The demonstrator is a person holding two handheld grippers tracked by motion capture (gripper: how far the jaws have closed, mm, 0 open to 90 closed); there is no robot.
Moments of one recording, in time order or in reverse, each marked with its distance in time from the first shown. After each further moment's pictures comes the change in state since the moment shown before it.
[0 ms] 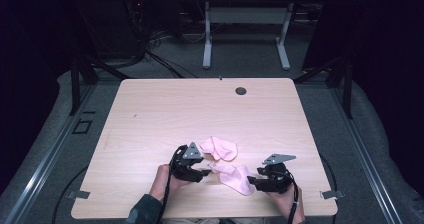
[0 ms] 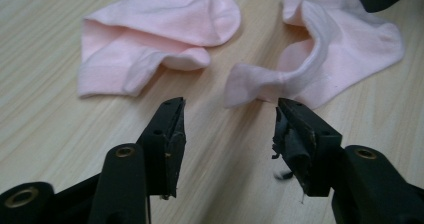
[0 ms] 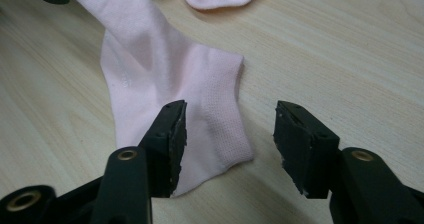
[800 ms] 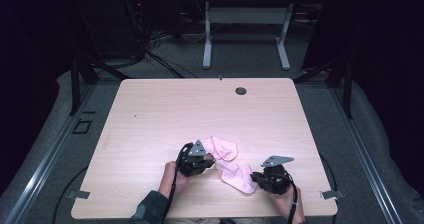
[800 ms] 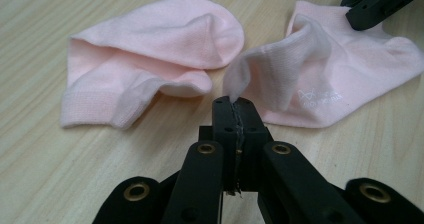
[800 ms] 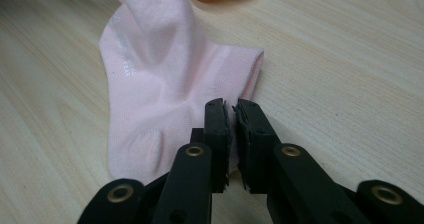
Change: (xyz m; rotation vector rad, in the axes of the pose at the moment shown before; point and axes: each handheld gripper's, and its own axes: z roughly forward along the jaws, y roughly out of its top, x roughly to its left) left arm 0.005 0.004 0.015 -0.049 -0.021 -0.027; right arm -0.002 -0.006 0.006 -0.011 0.001 -0.028
